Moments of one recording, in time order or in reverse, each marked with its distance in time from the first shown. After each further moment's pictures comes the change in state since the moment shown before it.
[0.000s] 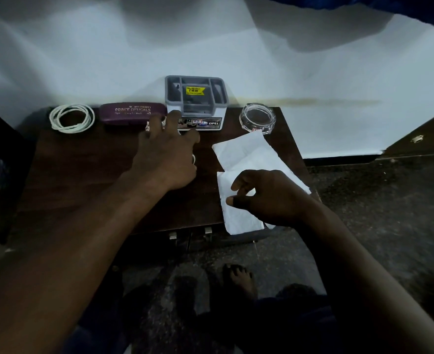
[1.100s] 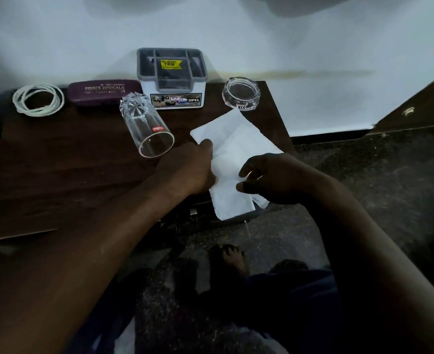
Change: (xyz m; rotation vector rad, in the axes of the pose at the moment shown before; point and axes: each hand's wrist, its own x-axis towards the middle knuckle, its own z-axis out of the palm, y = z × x) left_hand -0.016 0.069 0.033 -0.157 -0.267 0.055; right_hand -0.010 0.035 -0.018 -0.042 -0.110 0.160
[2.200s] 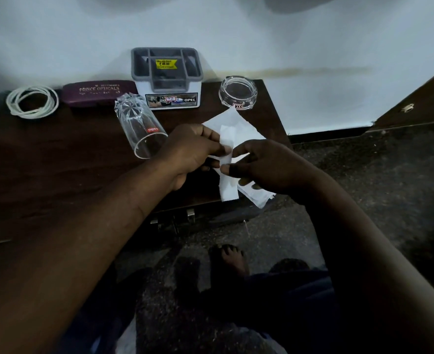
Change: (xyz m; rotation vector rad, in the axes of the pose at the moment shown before) left_hand 0.015 0.011 -0.013 -1.210 -0.012 -0.238; right_hand 0.010 -0.005 0.001 0.347 0.069 -0.046
